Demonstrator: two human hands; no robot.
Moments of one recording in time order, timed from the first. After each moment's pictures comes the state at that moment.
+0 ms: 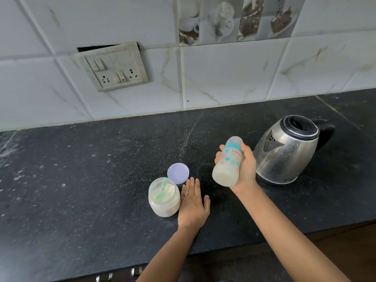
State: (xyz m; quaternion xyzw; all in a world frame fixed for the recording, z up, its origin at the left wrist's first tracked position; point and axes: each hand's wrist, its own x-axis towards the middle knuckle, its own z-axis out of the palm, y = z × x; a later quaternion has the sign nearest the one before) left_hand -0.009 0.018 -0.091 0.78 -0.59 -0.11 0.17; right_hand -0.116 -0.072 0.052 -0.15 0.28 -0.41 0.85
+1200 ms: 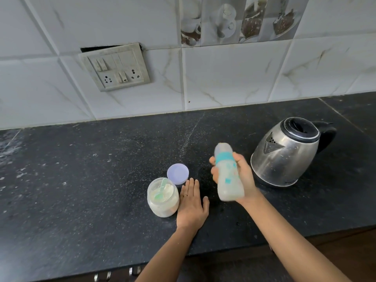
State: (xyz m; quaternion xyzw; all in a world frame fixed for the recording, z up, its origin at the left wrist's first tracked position) left_hand -0.009 0.018 -0.092 0.78 -0.59 -0.10 0.16; right_hand -0.126 -0.075 0.030 -0.19 0.23 -0.33 0.90
